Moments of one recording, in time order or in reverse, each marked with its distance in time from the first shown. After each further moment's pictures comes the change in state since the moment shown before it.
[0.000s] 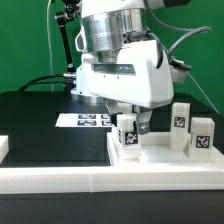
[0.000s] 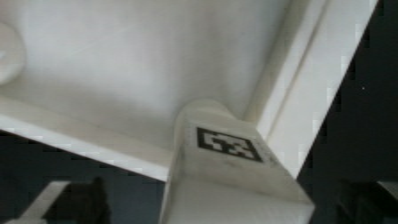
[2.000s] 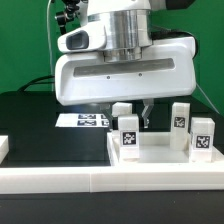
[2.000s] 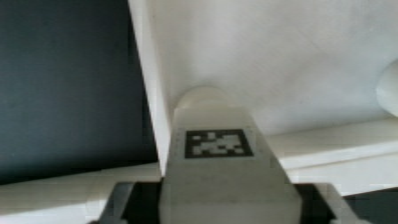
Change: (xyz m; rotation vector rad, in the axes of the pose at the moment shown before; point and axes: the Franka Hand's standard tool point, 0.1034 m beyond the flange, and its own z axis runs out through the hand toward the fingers) arm 0.000 0.000 0.000 -0.051 0.018 -1.025
